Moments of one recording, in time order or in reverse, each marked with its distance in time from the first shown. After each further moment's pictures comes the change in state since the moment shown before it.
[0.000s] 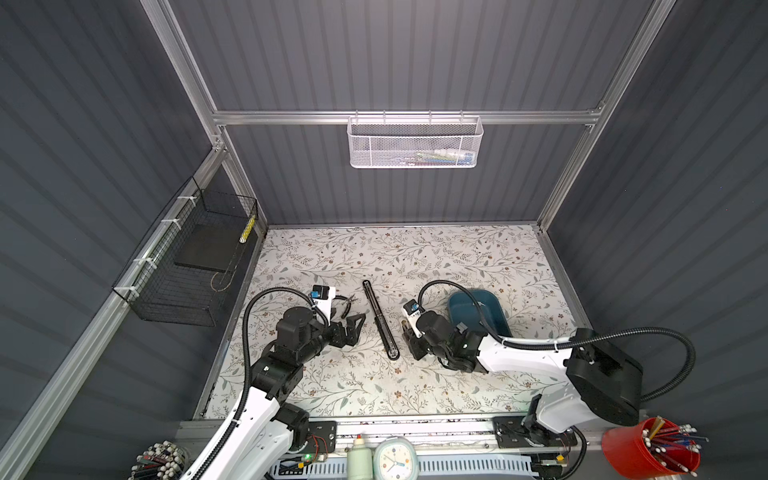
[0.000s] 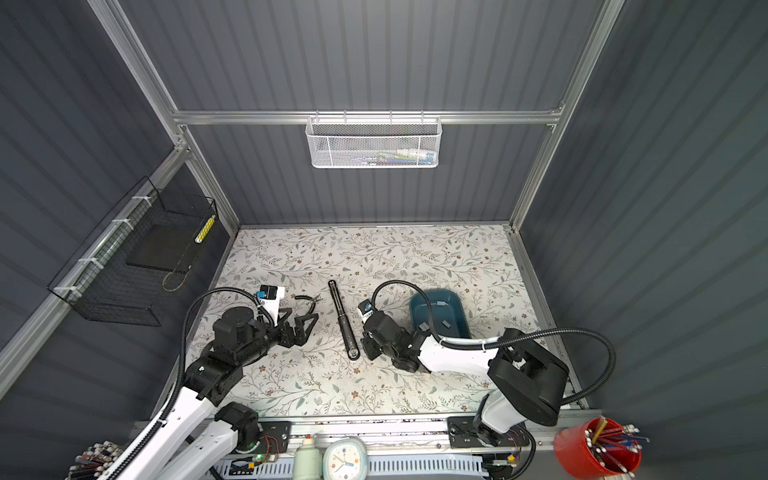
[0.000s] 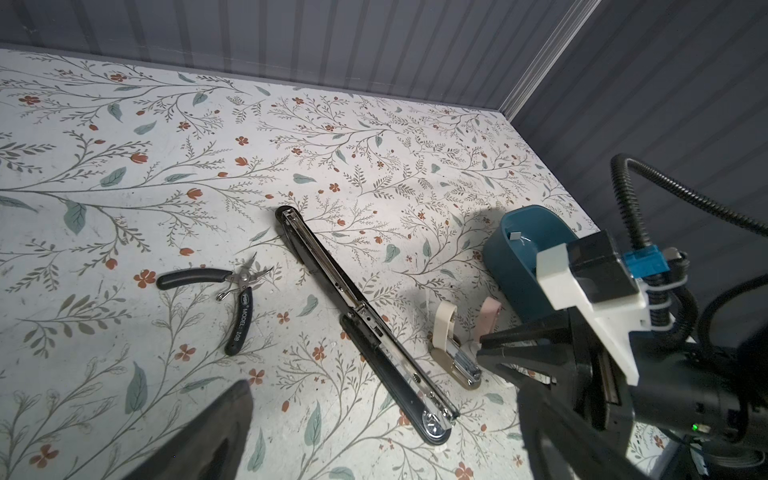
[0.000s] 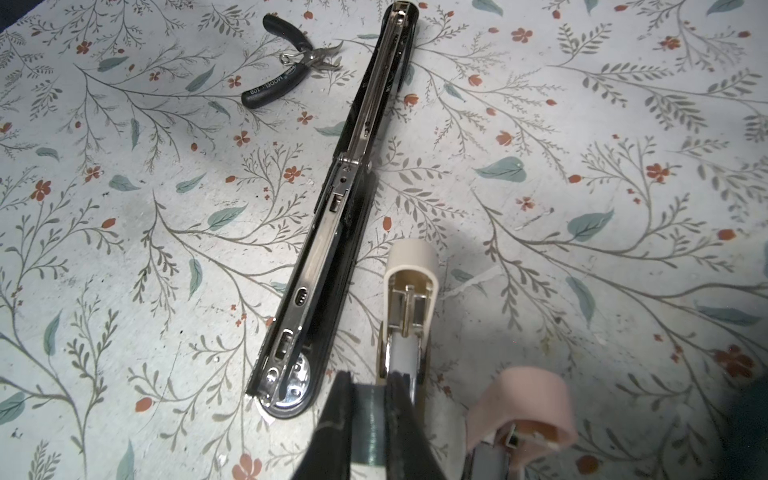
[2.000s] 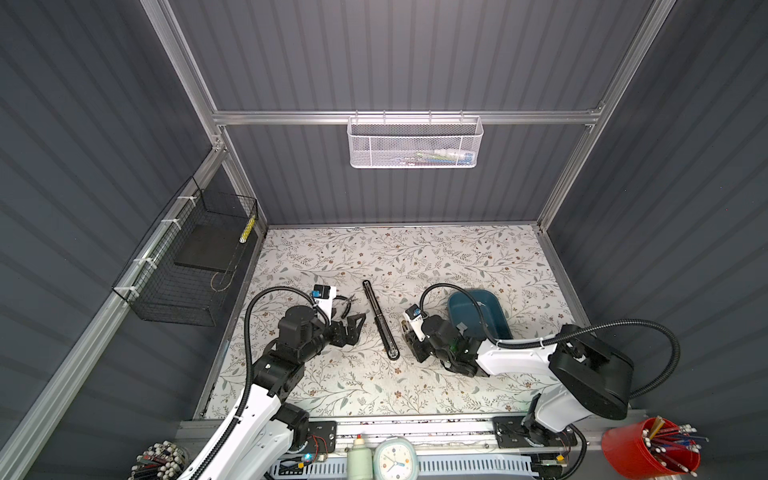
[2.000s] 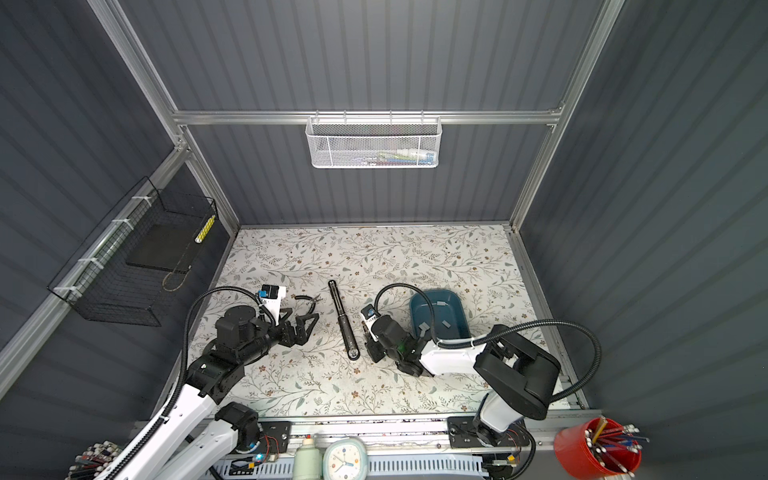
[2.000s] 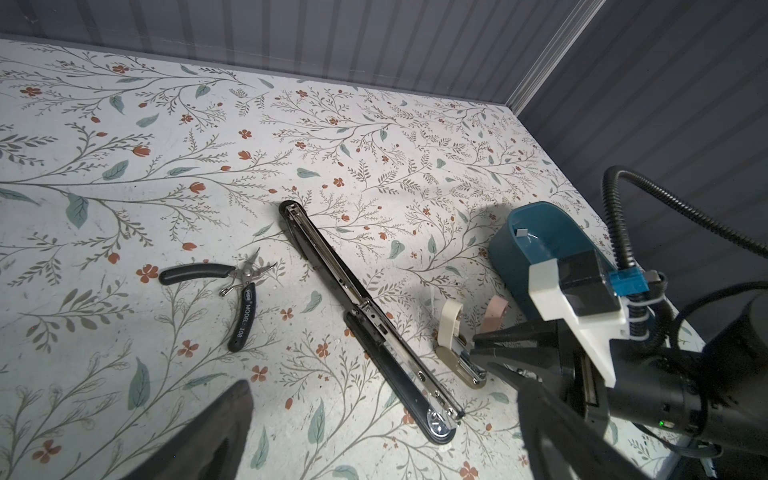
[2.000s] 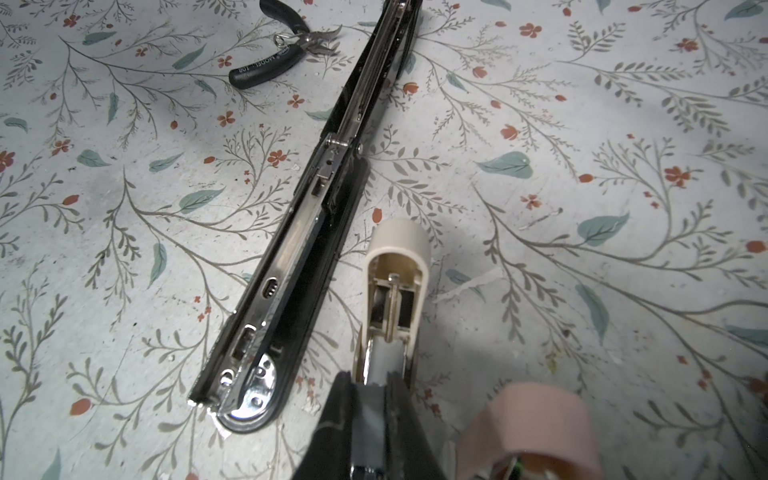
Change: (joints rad) left arm 0.000 0.021 0.002 0.001 -0.008 0.002; right arm -0.032 0.056 -0.107 0.206 -0.023 -0.074
